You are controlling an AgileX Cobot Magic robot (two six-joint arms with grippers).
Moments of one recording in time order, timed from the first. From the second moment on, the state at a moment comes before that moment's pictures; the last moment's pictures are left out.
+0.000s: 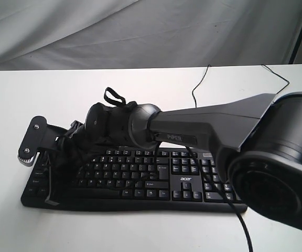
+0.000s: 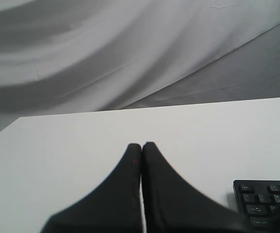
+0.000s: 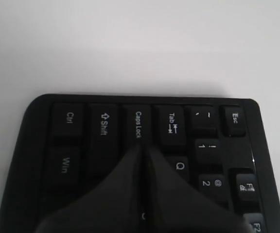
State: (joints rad) left arm 0.13 0.00 -0.01 0.03 0.18 0.09; right arm 0.61 2.39 -1.76 0.73 0.45 -1.24
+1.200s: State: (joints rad) left arm 0.13 0.00 -0.01 0.03 0.18 0.09; right arm 0.44 2.17 -1.54 0.71 0.64 -1.28
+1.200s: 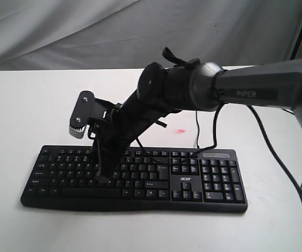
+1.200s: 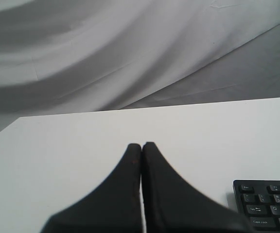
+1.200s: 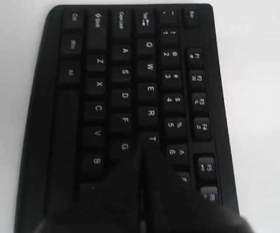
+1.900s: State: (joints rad) left arm 0.13 0.00 -0.01 0.03 0.18 0.09; right arm 0.39 2.17 -1.45 0.77 0.60 -1.42
